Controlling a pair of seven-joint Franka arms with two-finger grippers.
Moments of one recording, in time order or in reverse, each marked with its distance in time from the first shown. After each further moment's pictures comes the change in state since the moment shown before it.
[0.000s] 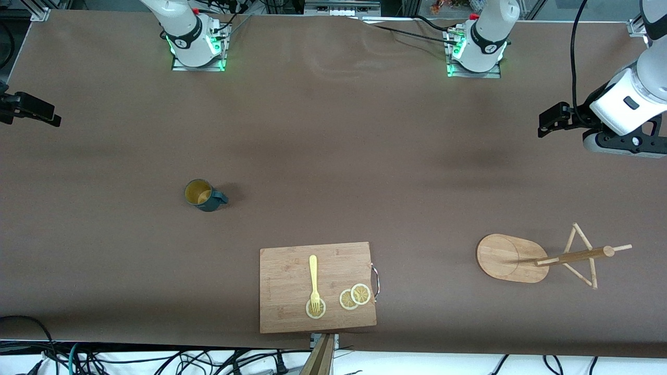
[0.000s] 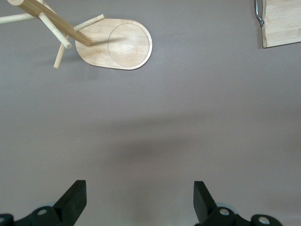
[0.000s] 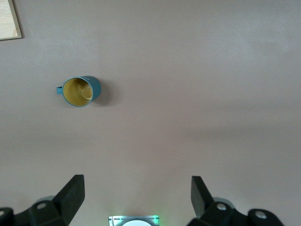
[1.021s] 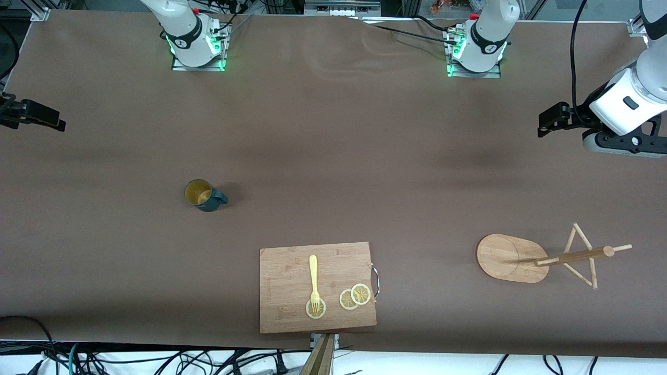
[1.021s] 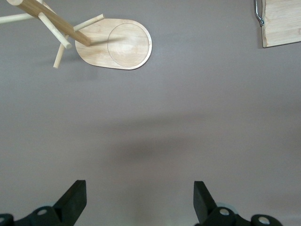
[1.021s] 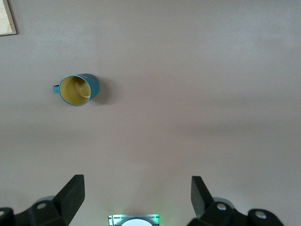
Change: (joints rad) left arm 0.000 0.000 -0.001 0.000 0.000 -0.001 0.000; right arm -0.001 0.035 0.000 0.000 0.000 0.004 0.000
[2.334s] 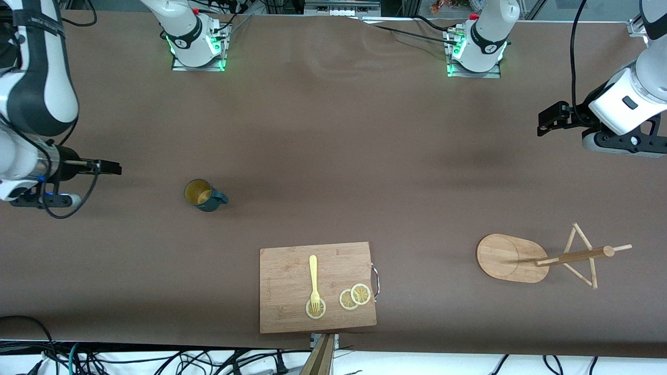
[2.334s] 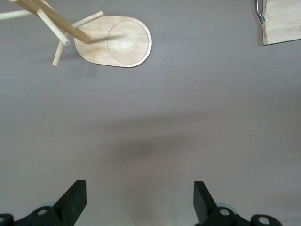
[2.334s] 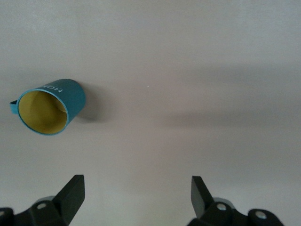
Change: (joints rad) left arm 0.000 0.000 0.000 0.001 0.000 -0.011 0.000; right arm 0.017 0.173 0.020 -0.228 0.002 0.309 0.028
